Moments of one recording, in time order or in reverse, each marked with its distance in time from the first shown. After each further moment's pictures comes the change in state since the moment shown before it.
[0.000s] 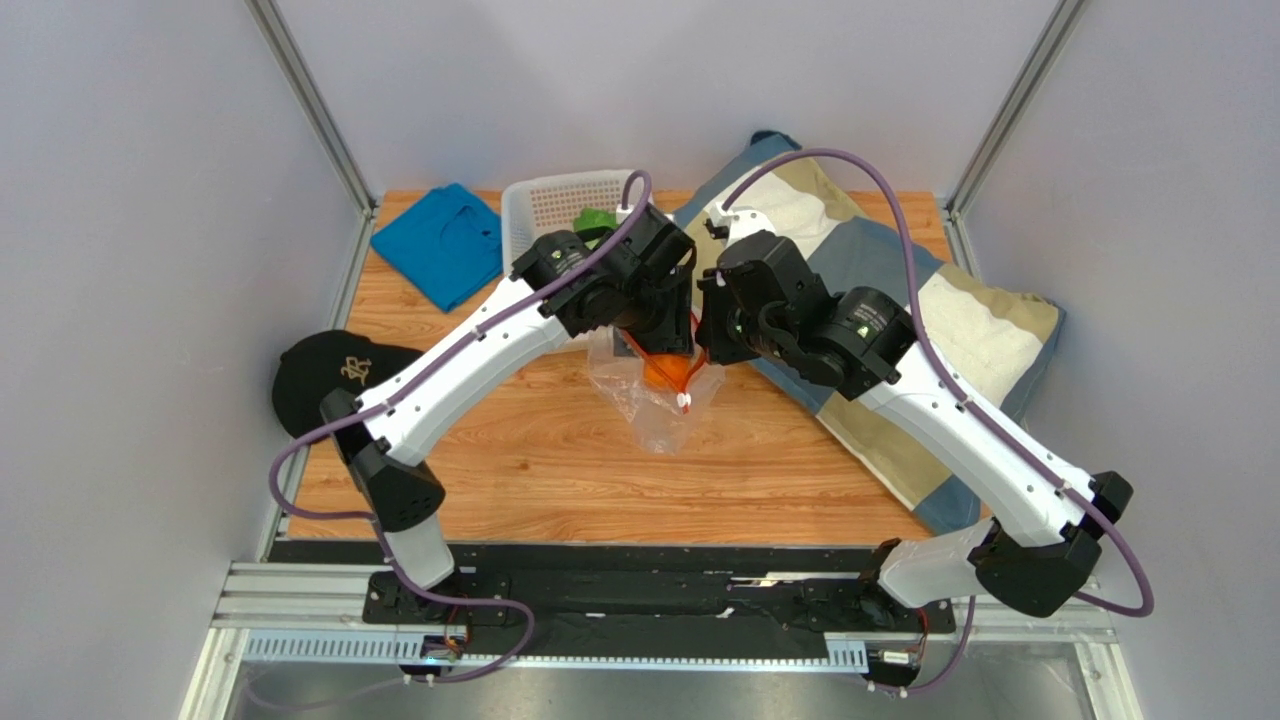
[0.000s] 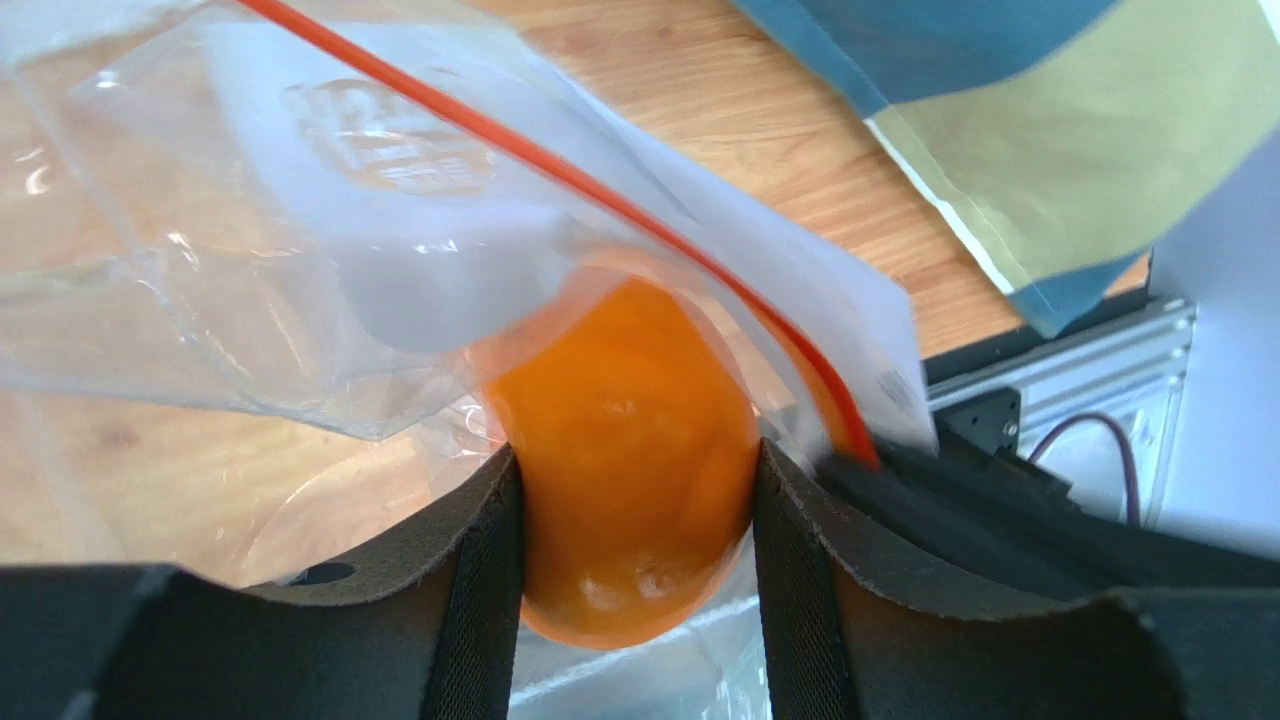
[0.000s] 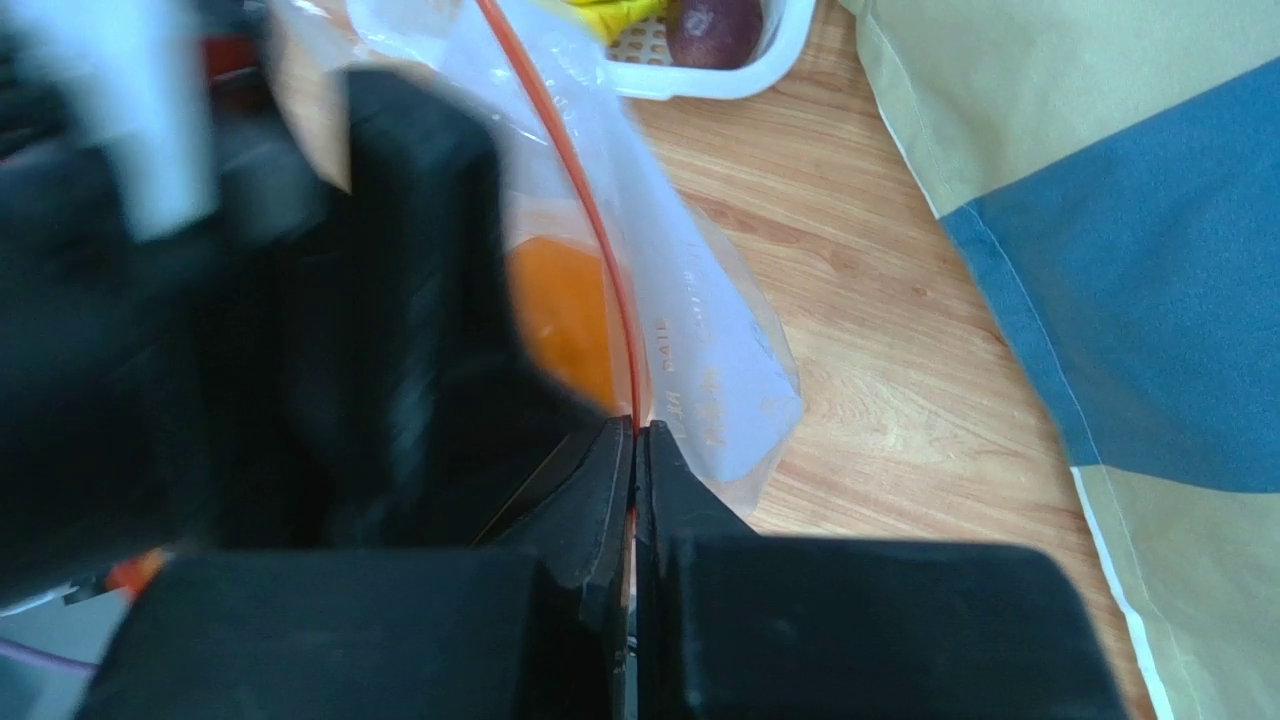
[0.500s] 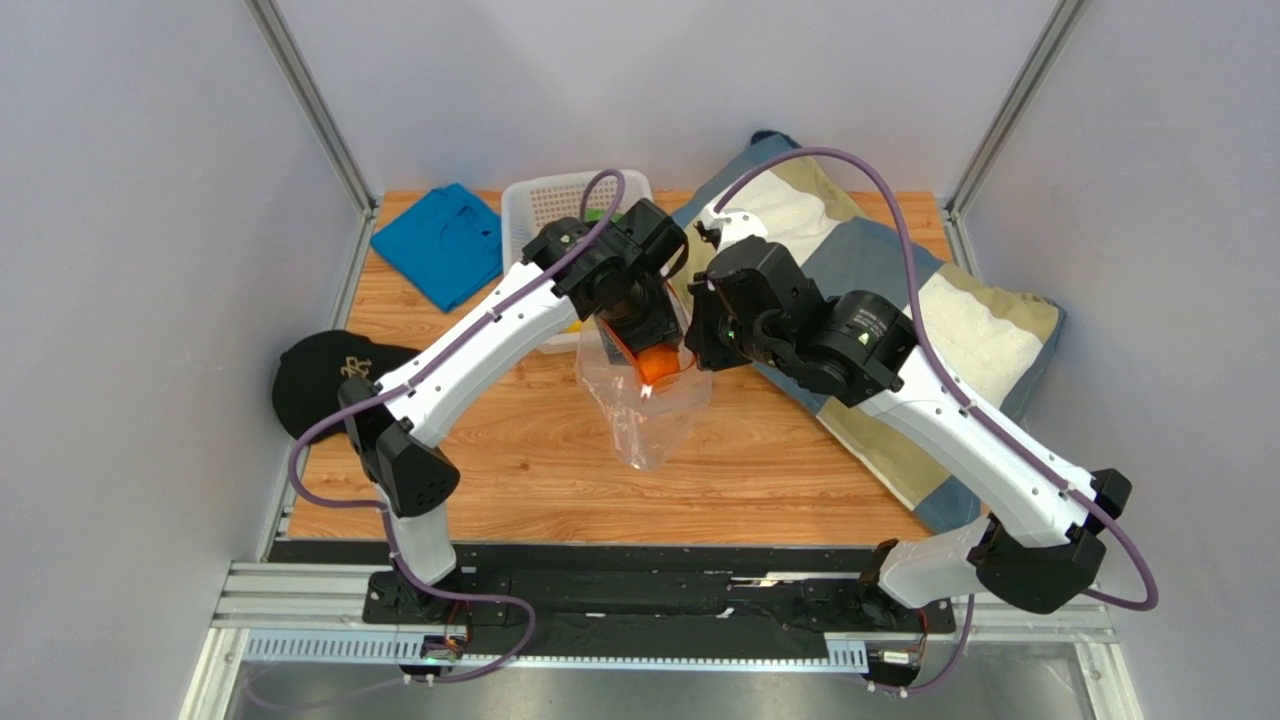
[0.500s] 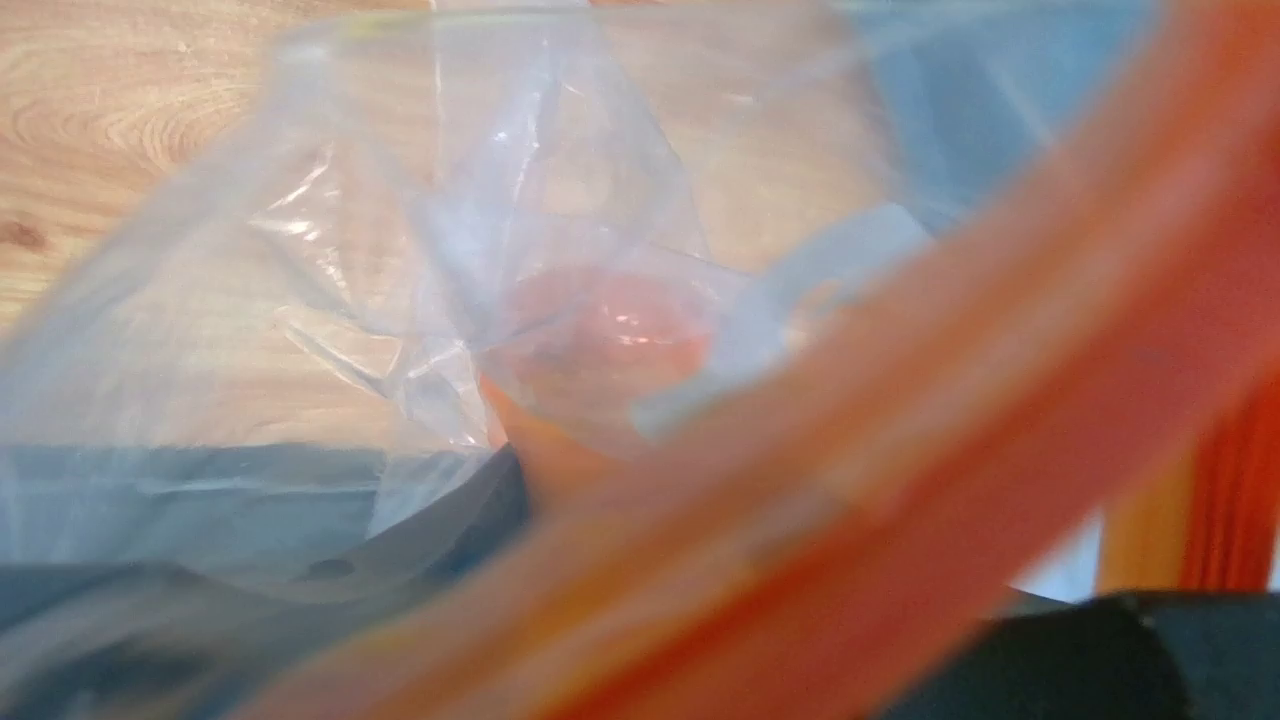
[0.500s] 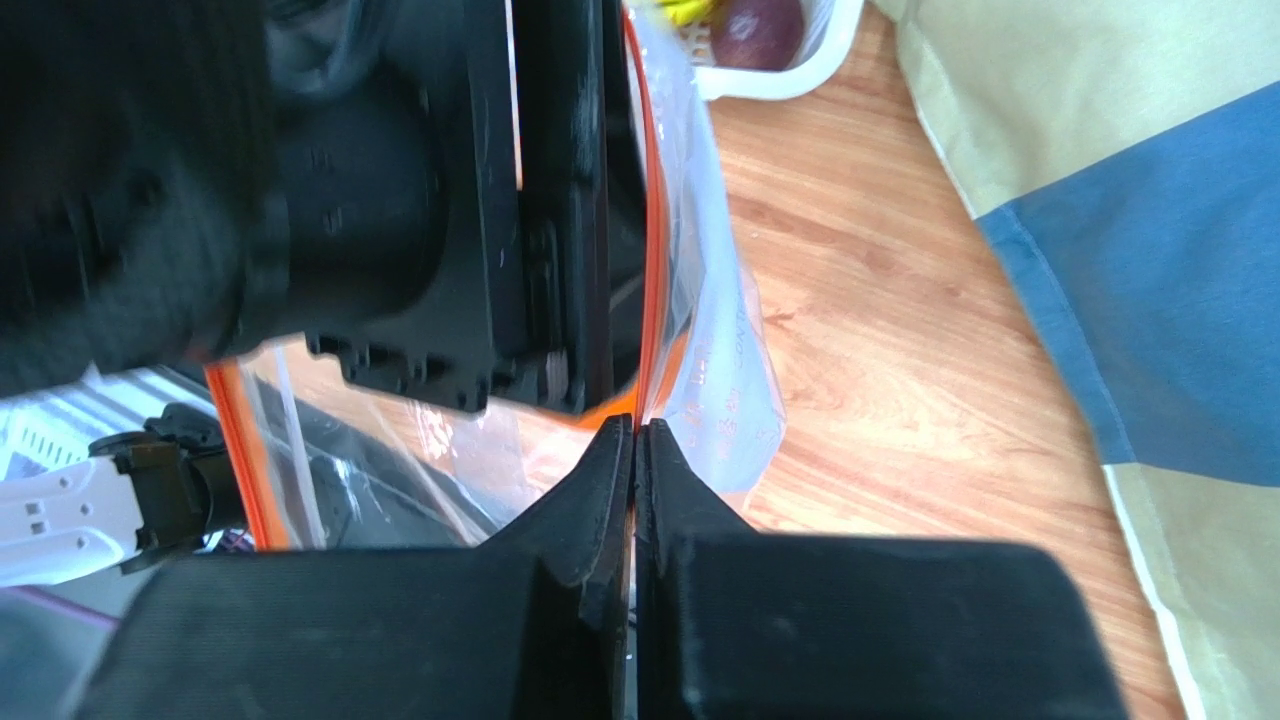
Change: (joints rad) left arm 0.072 0.081 0.026 -0.130 -0.020 -0.338; right arm 0.065 0.010 0.069 -0.035 0.035 0.032
